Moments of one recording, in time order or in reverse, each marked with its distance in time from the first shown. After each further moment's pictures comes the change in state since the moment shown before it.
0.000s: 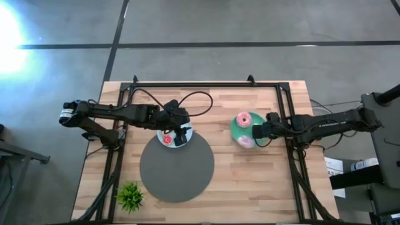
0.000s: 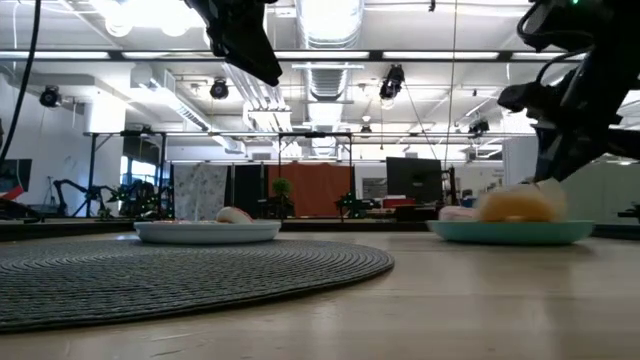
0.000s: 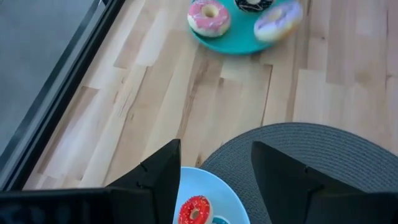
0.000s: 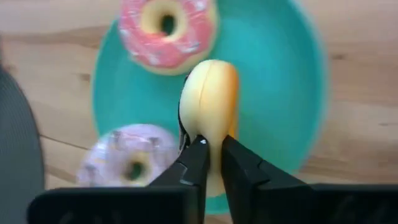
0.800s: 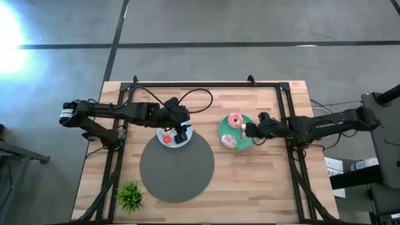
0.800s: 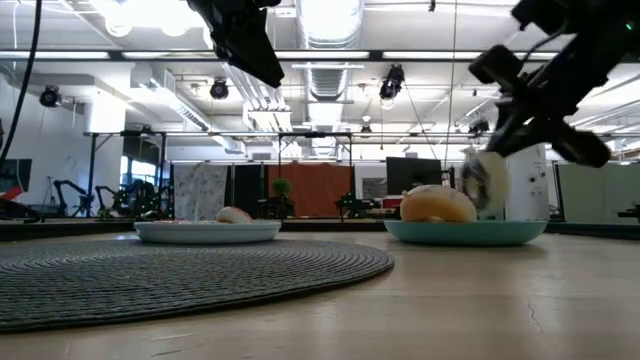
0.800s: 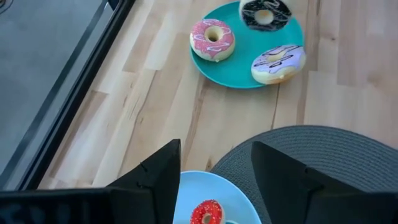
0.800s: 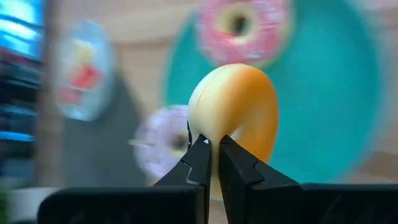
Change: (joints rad) left arm 0.029 0.000 0.000 0.013 0.000 0.042; right arm 0.006 0.051 -0.018 0.388 -0.035 0.013
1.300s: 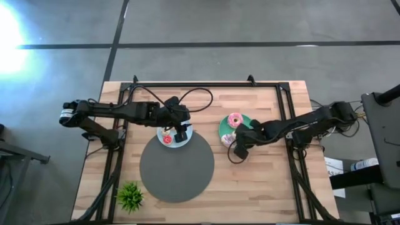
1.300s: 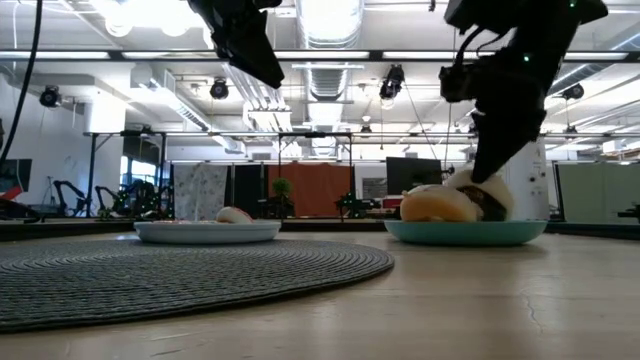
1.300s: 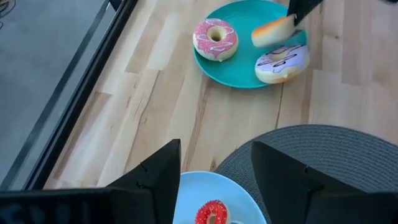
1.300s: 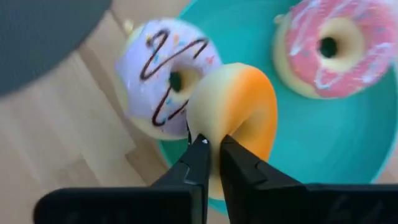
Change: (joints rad) left arm 0.010 0.000 0.000 0.002 0.000 0.019; right arm 0.111 0.487 0.343 -0.246 0.008 -0.775
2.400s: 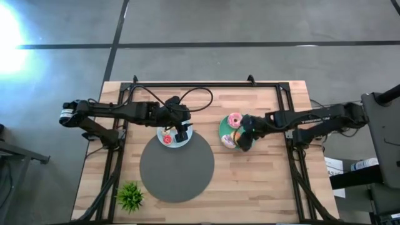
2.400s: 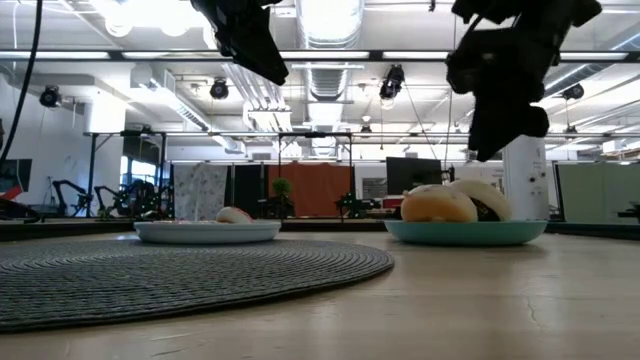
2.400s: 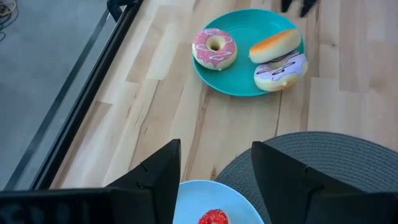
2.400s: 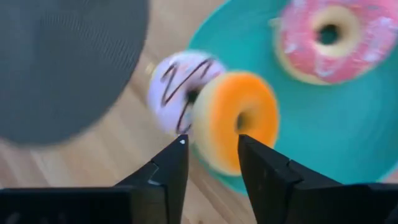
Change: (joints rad) left arm 0.000 0.000 0.000 0.030 0.000 0.023; right arm -0.150 -0.186 -0.030 0.016 -0.235 0.080
